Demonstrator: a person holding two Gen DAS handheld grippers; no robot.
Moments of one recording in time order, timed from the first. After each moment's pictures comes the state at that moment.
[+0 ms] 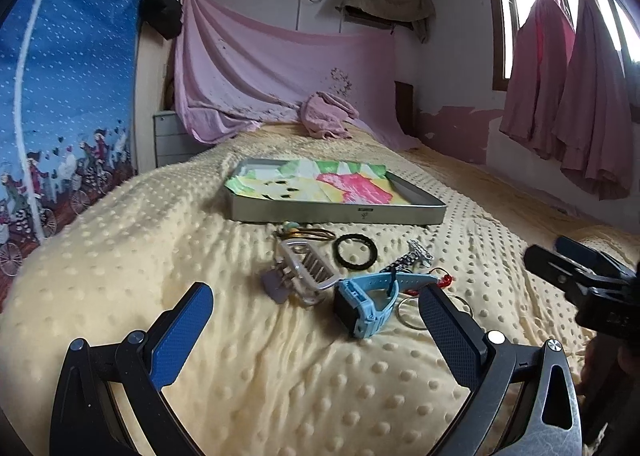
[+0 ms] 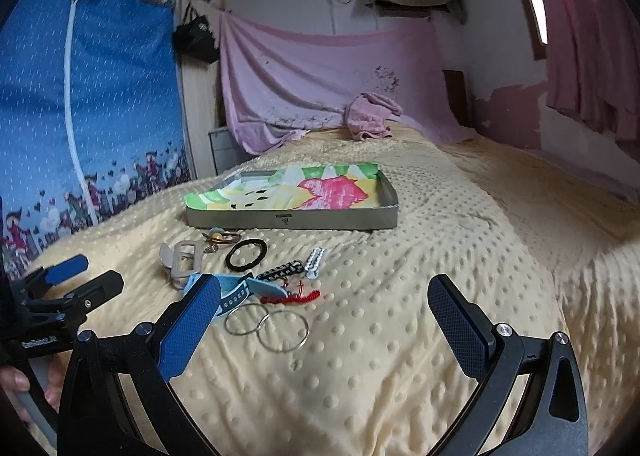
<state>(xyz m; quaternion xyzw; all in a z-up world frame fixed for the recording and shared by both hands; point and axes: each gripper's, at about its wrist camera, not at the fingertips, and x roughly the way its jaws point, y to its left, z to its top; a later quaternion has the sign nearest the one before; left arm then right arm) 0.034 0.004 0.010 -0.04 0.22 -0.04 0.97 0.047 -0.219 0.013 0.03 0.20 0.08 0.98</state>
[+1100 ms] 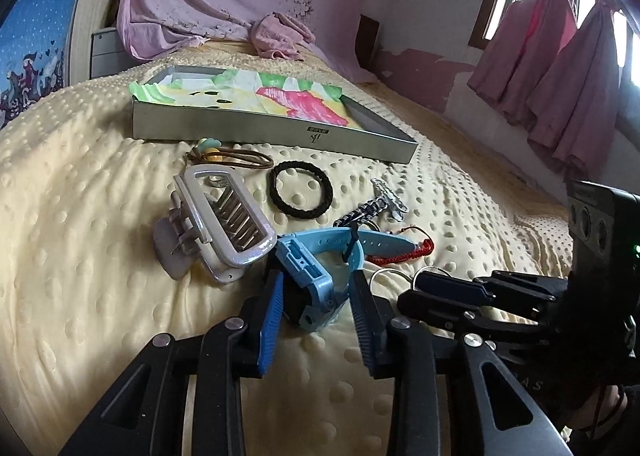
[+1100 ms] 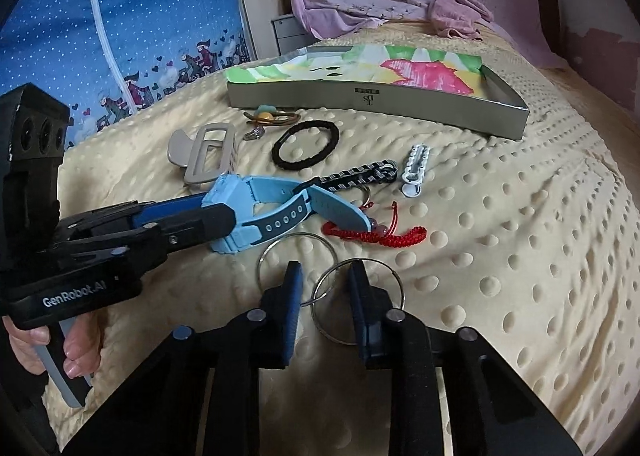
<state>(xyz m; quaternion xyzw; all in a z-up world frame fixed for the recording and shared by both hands) 0.112 -0.017 -0.035 -0.09 0.35 -0.15 0.92 0.128 -0.161 -0.052 -0.01 0.39 0.22 0.90</state>
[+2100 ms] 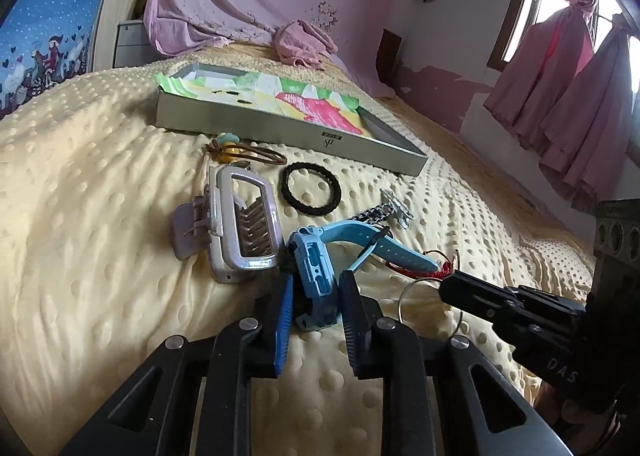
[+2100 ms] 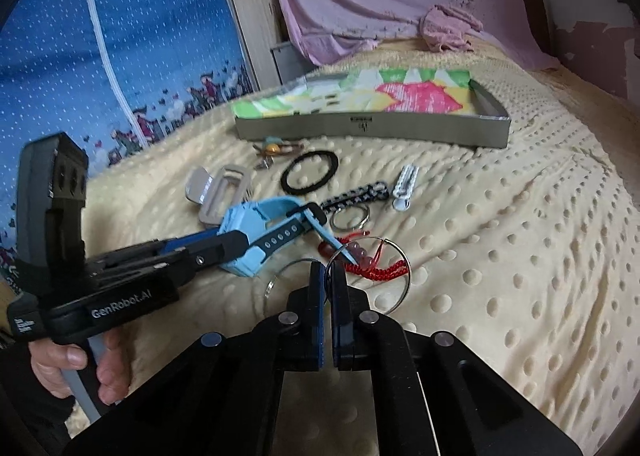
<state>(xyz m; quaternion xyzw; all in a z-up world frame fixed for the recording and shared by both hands) 0.097 -0.014 -0.035 -0.12 0.34 -0.12 0.93 0.111 -0.181 -0.039 0.04 0.34 0.23 0.91</state>
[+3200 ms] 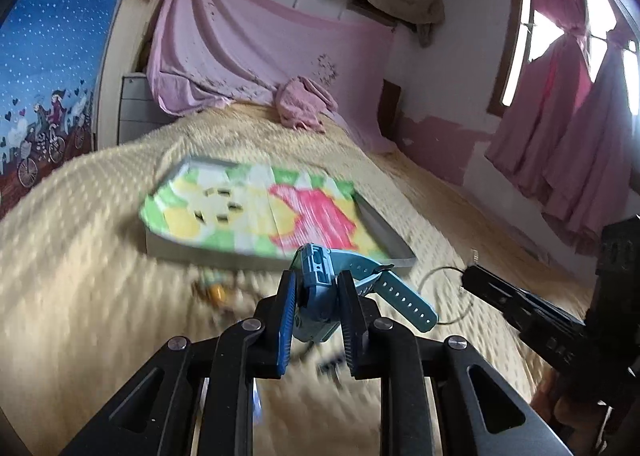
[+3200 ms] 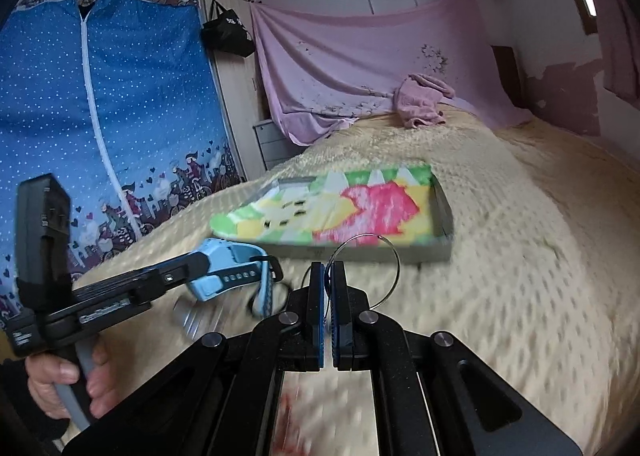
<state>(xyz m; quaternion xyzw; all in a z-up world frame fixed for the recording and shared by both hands) 0.151 -0.020 0.046 -0.12 0.25 -0.09 0.96 0.149 -0.224 0.039 0.07 0.23 0.19 0.95</state>
